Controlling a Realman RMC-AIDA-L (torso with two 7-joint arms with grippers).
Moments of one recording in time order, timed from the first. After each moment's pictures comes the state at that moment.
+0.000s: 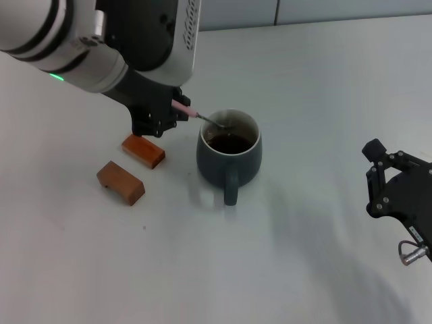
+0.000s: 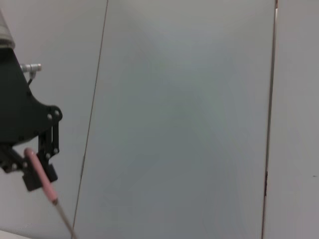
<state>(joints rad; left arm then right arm) -0.68 -2.08 1.53 1.69 2.58 1.64 -1.88 0.26 2.09 -0.45 0.21 -1.43 -1.66 -0.03</state>
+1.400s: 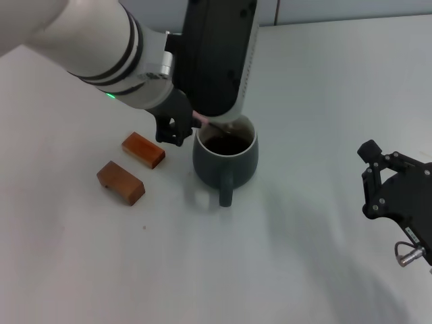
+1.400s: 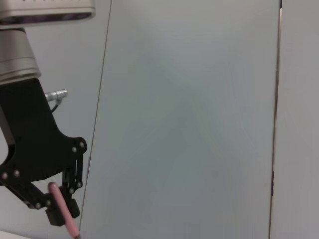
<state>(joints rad) -0.74 -2.08 1.76 1.59 2.71 1.50 -1.98 0.26 2.09 -0.46 0.22 -1.43 -1.66 -0.03</state>
